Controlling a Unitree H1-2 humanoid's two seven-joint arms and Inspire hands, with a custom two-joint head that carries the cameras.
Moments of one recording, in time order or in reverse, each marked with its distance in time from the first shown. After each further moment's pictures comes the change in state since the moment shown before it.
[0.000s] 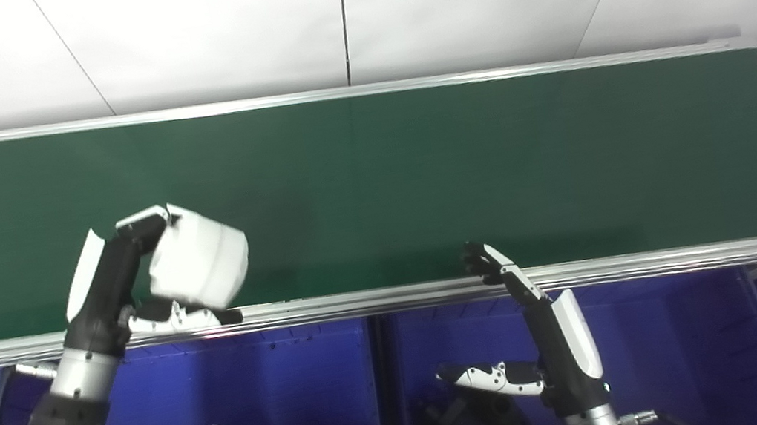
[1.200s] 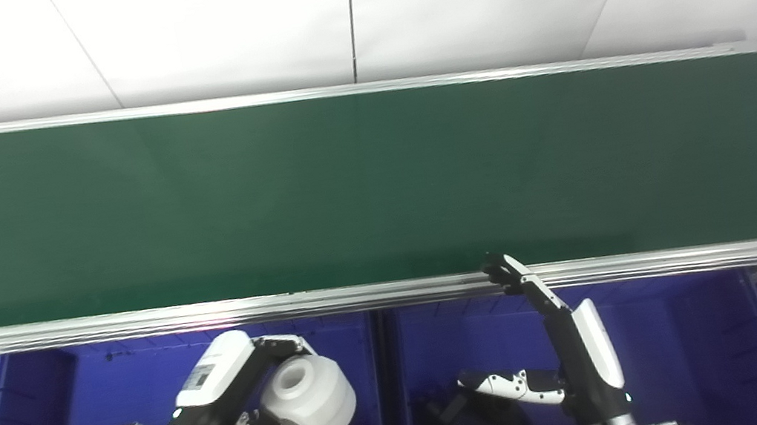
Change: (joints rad) left arm 0.113 0.003 -0.260 -0.037 0.592 0.168 -0.021; right arm 0.020 -0.039 -0.015 0.027 0.025 0.000 0.000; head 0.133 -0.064
